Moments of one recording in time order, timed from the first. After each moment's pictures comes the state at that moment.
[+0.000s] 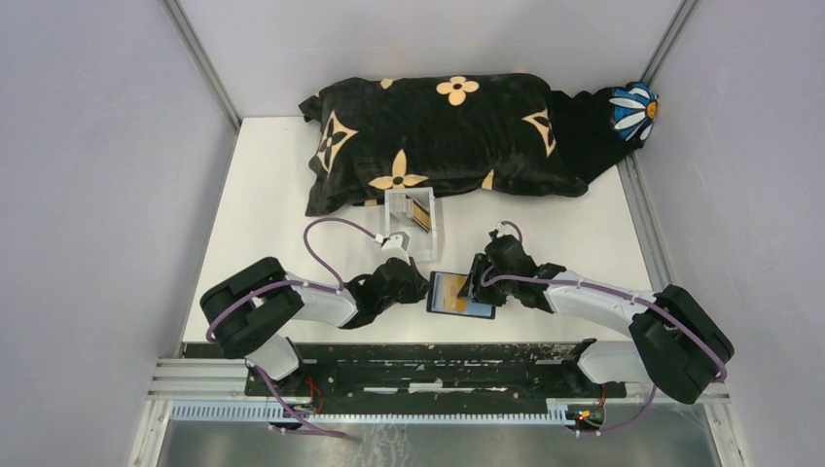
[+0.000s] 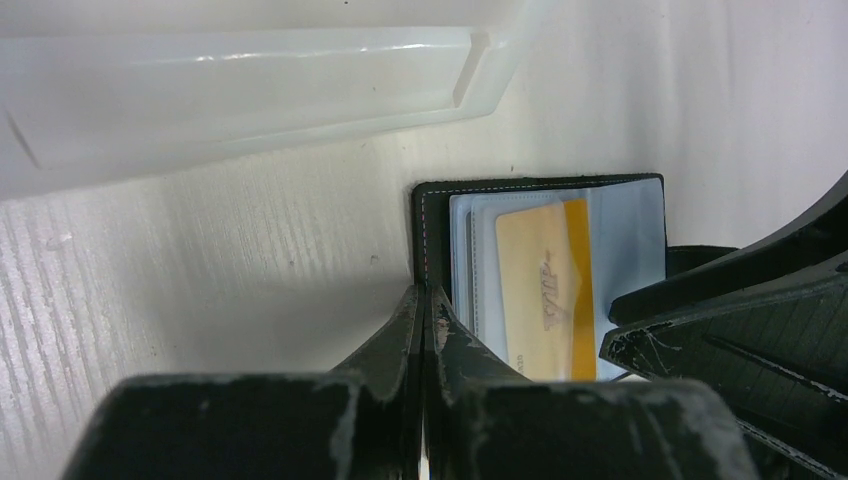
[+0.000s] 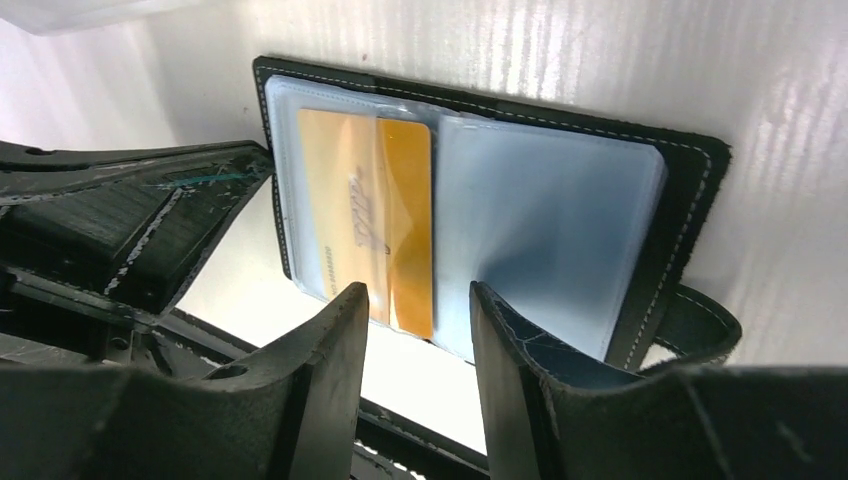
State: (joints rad) left arm -0.96 1.58 0.46 0.50 -0.23 -0.89; right arm 0.70 1.29 0.51 -0.12 -0.10 0.90
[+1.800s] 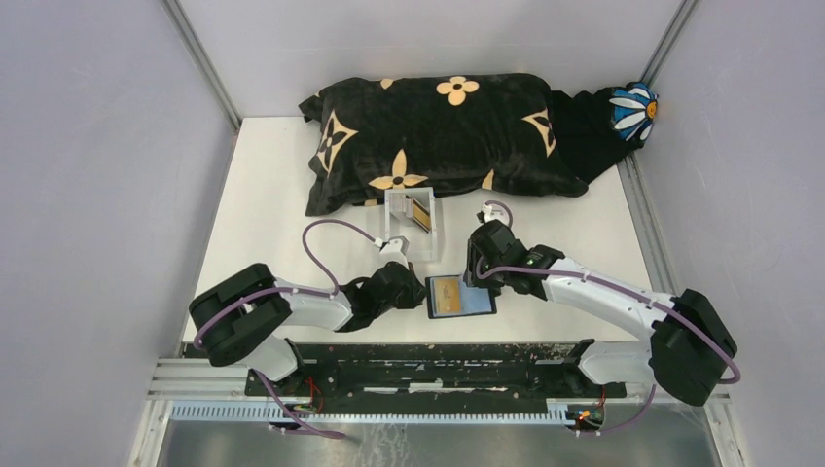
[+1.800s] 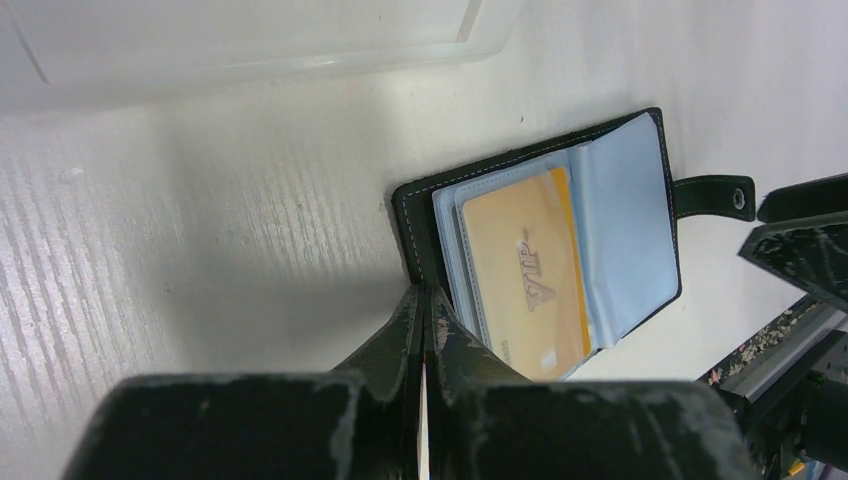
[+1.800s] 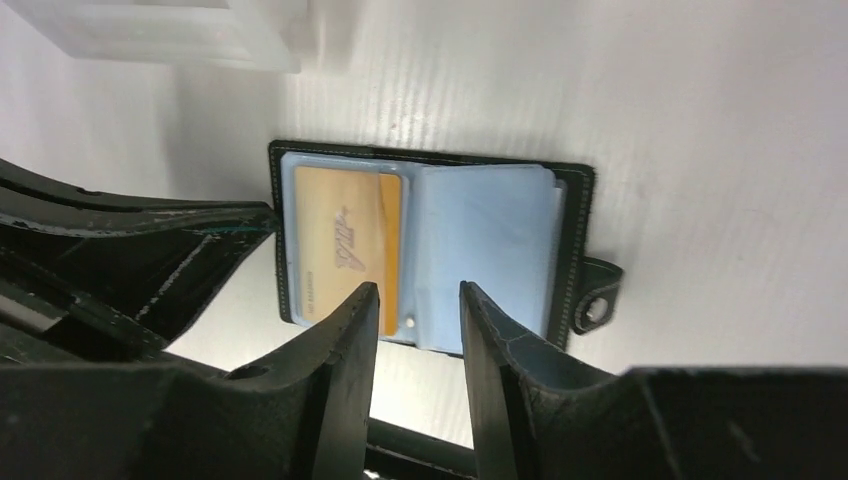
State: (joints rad) left arm -0.99 1.52 0.44 0.42 -0.23 -0.89; right arm 0.79 1.28 0.76 -0.41 0.14 0.71
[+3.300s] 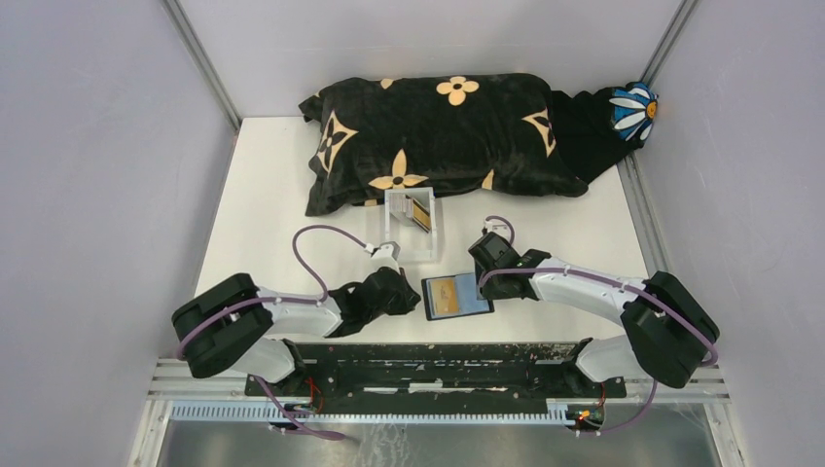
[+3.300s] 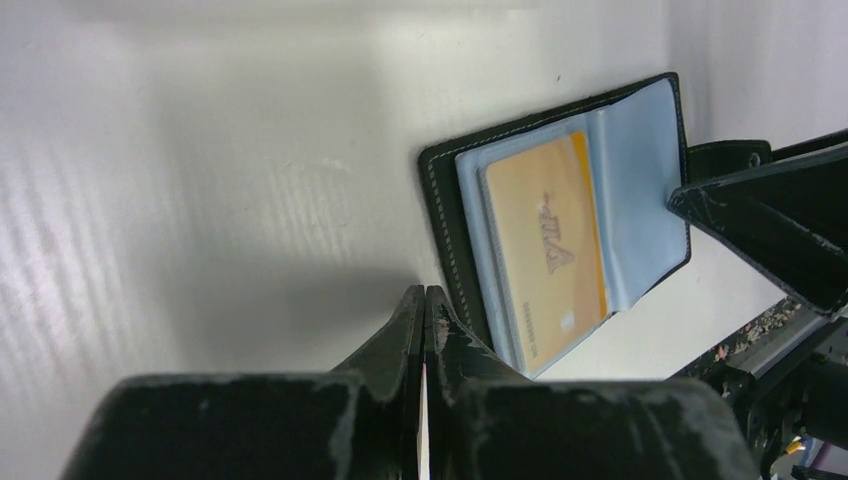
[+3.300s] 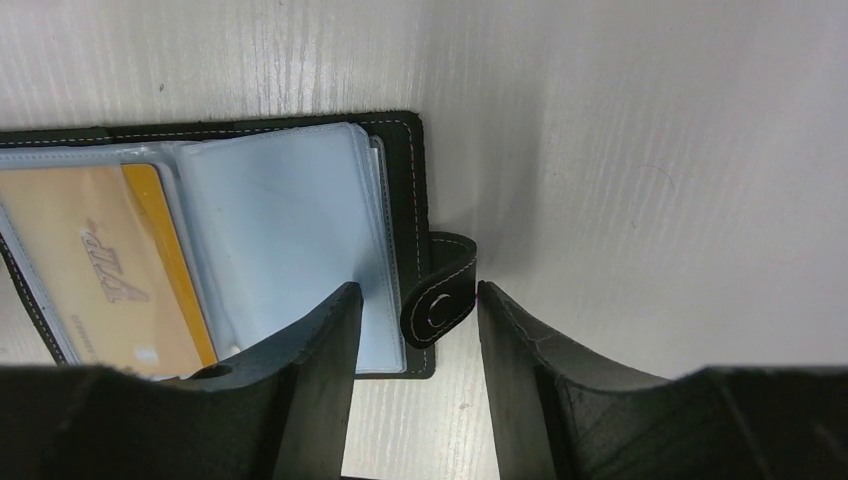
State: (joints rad) left arm -0.99 1.39 0.37 0.33 -0.24 -0.93; right arm 0.77 1.38 0.68 -0.46 0.27 0.65
